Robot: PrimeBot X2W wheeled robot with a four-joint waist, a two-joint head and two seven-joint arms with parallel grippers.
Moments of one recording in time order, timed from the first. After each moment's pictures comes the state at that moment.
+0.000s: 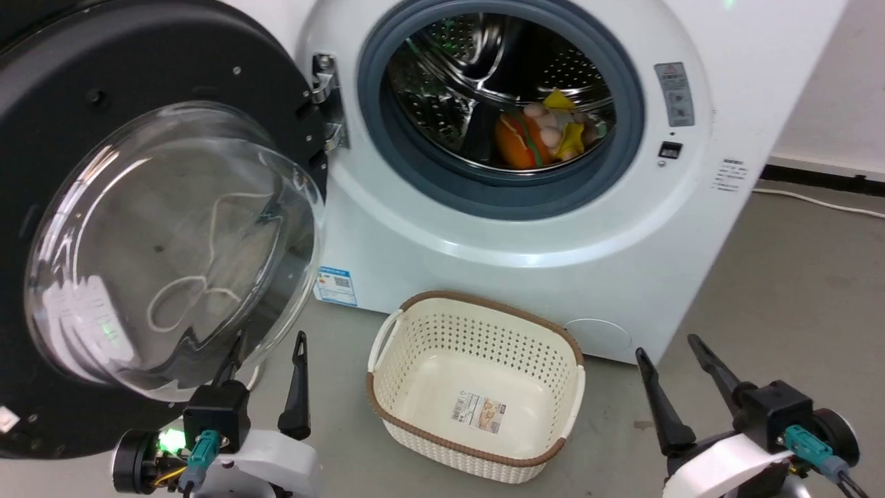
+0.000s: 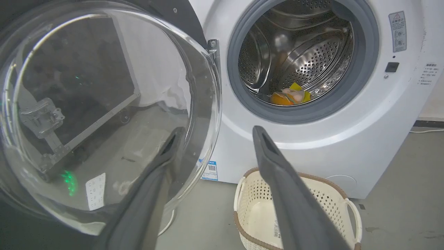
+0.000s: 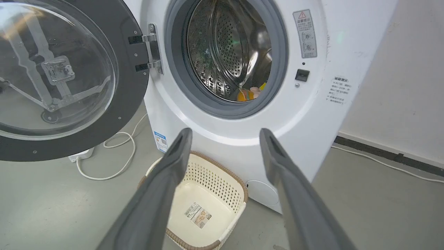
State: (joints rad) left arm -0.02 0.06 -0.03 0.01 0.00 0.01 -0.07; right arm 0.00 -0.05 0.02 0.04 0.03 0.13 -0.07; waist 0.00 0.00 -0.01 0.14
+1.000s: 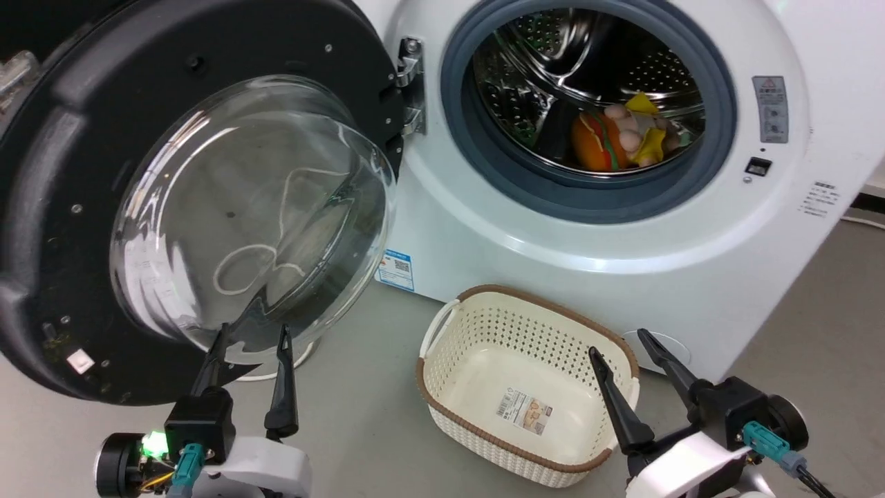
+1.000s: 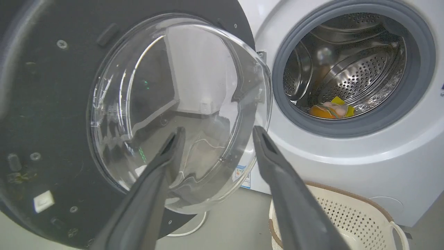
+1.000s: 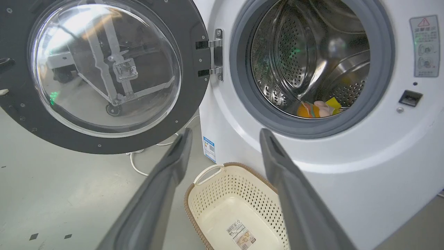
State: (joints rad) left arm 0.00 0.07 -0.02 -0.02 0.00 0.04 -0.13; right arm -0.06 -0.06 0.15 0.11 0.07 0.13 -0.14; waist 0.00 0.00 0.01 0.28
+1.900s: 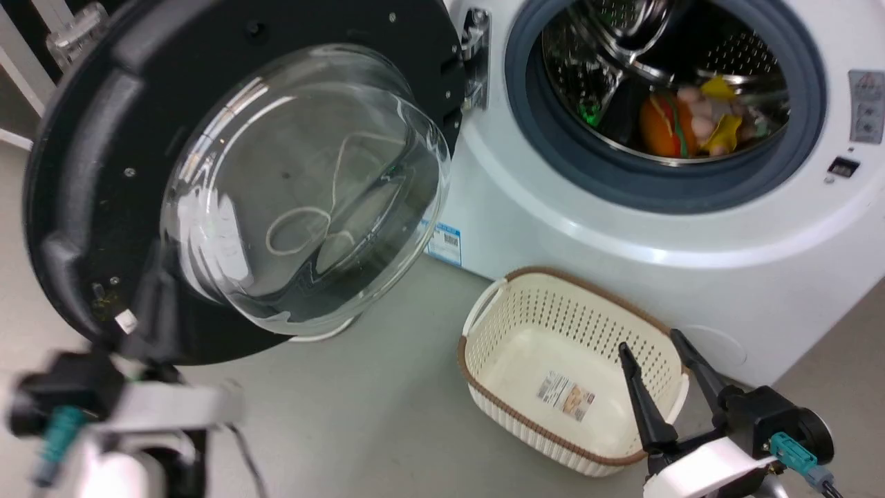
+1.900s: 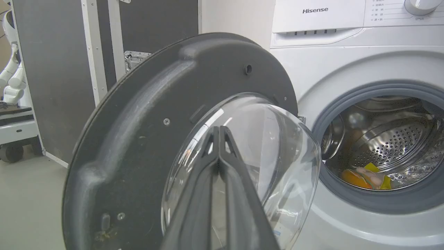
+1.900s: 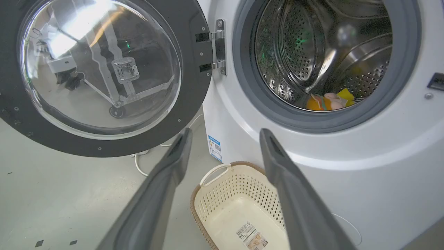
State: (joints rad) left arm -0.10 0.08 0.10 -0.10 -0.13 -0.07 -0.19; right arm -0.04 -0.07 0.11 0.12 0.09 0.13 -0.19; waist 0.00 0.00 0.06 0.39
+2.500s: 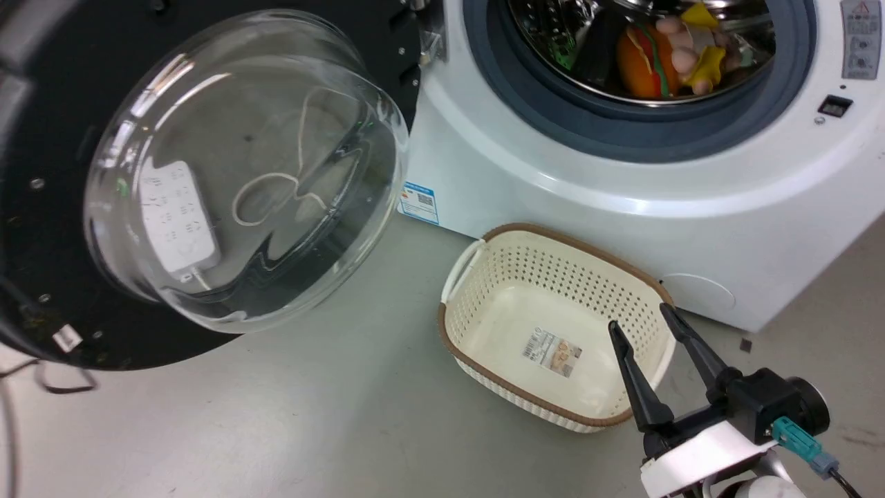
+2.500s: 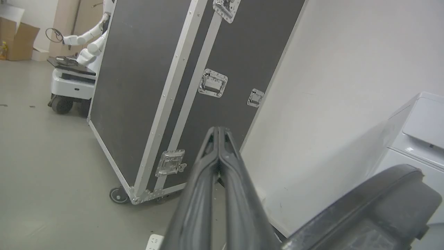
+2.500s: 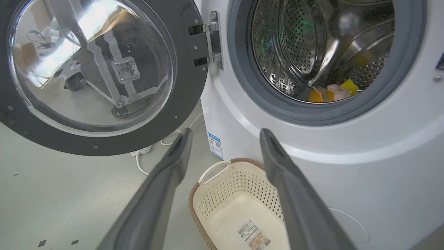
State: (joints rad) left arm -0.60 0.39 0.45 0.29 -0.56 -0.08 -0.10; right arm -0.09 -0.09 0.14 0.11 0.10 0.13 -0.23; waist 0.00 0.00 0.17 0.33
